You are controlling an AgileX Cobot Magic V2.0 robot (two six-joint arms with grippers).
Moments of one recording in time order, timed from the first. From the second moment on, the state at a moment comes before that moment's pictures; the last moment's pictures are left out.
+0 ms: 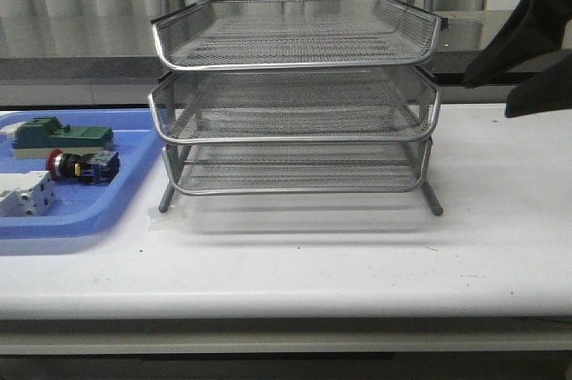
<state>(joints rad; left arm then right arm) -0.04 0.00 0.00 -0.04 0.00 0.01 0.26 1.19 -0.64 0.89 0.31 -0.17</state>
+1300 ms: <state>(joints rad) -0.04 0.00 0.00 -0.04 0.00 0.01 0.26 1.63 -0.85 1.47 0.30 -0.73</state>
